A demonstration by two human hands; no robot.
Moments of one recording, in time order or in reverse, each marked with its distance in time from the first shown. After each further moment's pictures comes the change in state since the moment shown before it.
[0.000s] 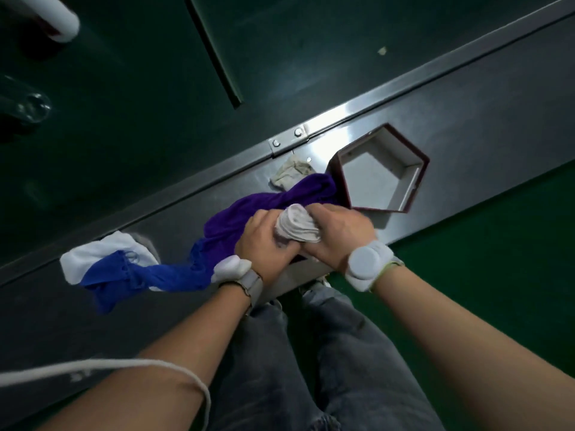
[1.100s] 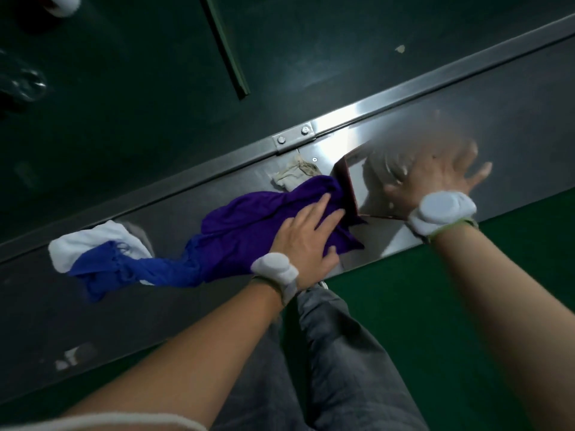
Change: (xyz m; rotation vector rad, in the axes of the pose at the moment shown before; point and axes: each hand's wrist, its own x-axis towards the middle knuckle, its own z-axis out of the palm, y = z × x) left_hand 0.020 0.025 0.051 0.418 -0.121 0.426; right_hand 0.044 0.099 -0.055 -0.251 0.300 0.636
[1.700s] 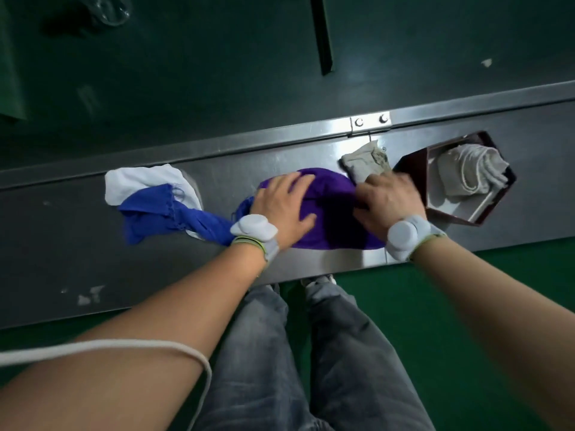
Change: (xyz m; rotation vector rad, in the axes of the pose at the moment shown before) left_hand -0.071 -0.114 -0.029 -0.085 0.106 -0.317; right_hand -0.089 -0.105 0.031 -0.228 -0.164 -0.846
